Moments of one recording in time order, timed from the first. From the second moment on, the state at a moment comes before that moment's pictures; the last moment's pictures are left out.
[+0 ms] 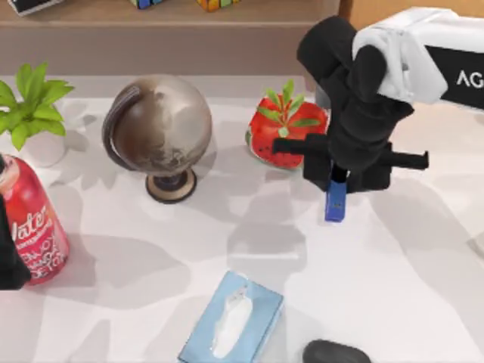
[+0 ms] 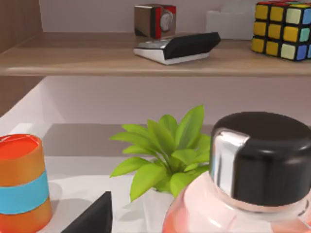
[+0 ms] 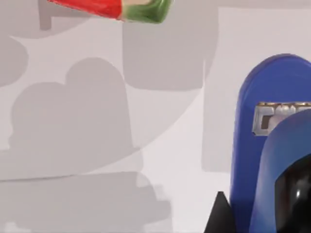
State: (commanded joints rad) left arm 0.00 0.00 0.00 0.00 0.00 0.00; right arm 0.54 2.03 1.54 -0.91 0.04 0.67
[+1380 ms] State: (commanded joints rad) left arm 0.00 0.00 0.00 0.00 0.00 0.00; right arm 0.61 2.10 1.47 -0.94 0.00 0.61
